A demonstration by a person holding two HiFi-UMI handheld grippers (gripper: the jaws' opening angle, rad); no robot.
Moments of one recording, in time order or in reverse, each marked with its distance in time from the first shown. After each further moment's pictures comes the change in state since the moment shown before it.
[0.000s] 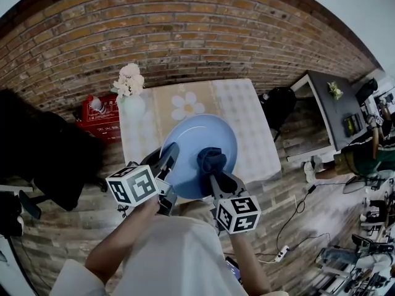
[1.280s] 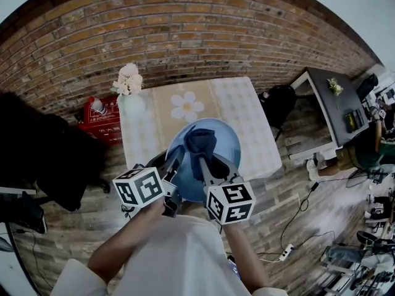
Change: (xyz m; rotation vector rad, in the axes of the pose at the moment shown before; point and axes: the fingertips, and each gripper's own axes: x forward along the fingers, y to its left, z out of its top) left arm 0.001 -0.013 -0.031 0.019 0.030 0.008; right arm 0.006 0.026 0.052 -0.019 -0.125 0.049
